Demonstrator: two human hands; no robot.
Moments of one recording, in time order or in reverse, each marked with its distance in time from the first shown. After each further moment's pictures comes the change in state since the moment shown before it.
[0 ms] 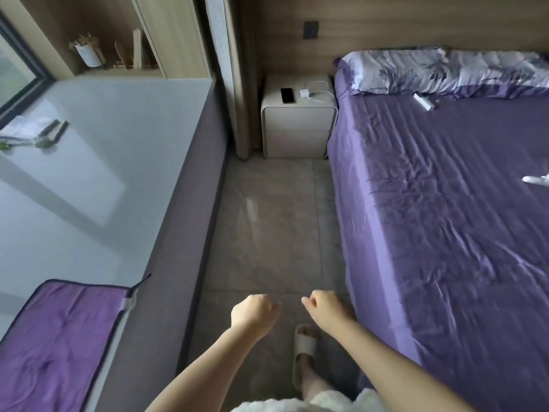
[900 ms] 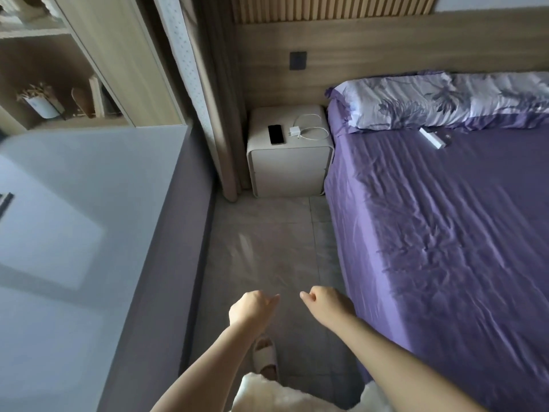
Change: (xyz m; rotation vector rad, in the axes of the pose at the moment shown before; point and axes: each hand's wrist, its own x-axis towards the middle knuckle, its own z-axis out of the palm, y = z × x) left_hand 0.287 0.097 -0.176 -0.083 0.030 -0.081; right_hand 0.287 -0.031 -0.186 0.045 0.038 0.023
